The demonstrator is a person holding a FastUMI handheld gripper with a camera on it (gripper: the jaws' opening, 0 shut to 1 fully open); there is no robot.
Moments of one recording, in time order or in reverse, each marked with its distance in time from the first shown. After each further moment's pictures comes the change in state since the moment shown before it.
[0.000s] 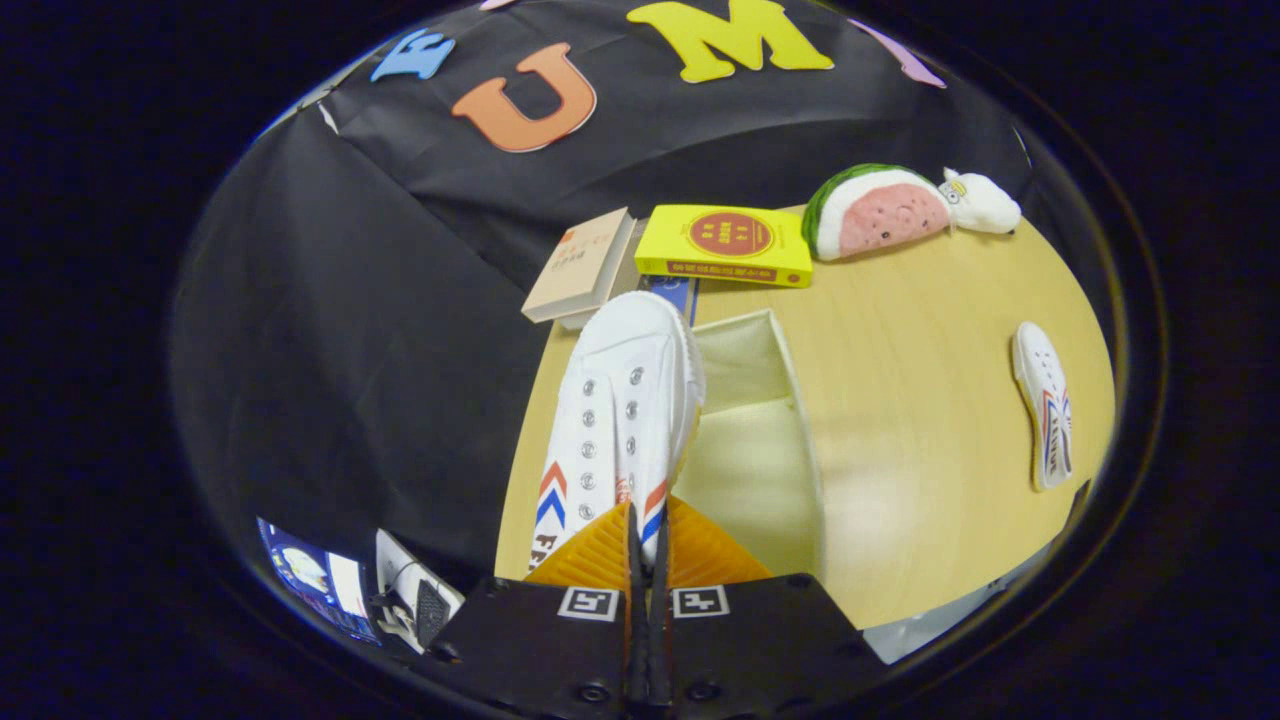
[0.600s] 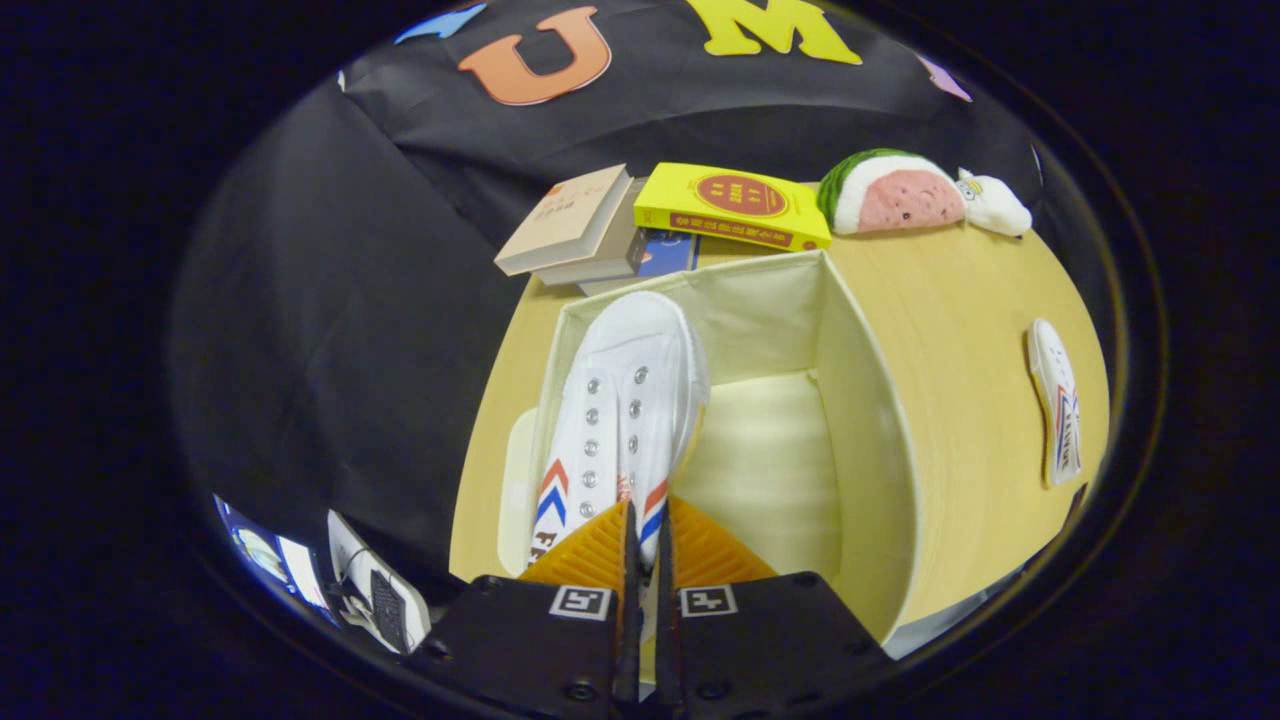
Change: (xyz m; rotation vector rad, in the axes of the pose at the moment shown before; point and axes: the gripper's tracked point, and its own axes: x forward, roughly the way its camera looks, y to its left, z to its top) arm 0.050 0.006 -0.017 -0.040 0.032 -0.087
